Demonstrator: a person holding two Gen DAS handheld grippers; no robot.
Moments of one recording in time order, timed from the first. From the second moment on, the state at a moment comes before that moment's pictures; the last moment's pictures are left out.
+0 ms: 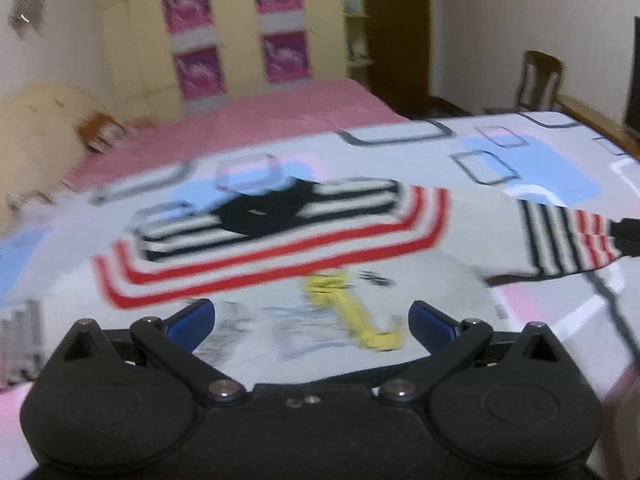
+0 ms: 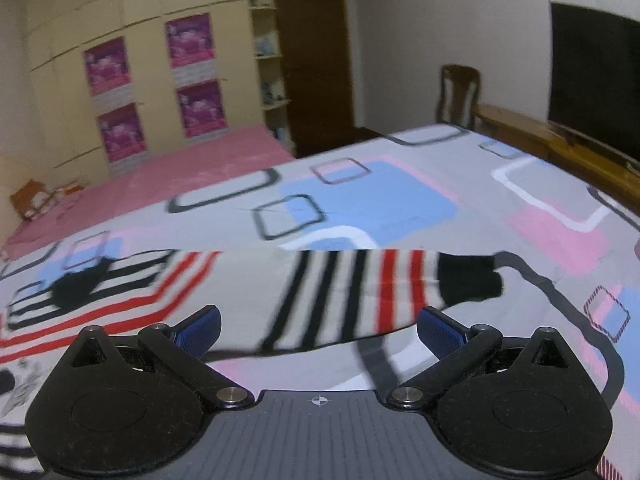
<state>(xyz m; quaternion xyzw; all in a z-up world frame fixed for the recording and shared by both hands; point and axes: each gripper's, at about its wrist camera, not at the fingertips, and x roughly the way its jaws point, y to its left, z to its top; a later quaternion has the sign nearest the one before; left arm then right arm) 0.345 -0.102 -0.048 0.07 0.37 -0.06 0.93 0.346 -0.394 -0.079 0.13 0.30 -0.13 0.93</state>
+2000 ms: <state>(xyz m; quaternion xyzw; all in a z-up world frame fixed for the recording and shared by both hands) 0.404 0.126 -0.098 -0.12 0.42 0.01 0.90 0.450 -0.121 -0.138 0.05 0.39 0.17 0.90</state>
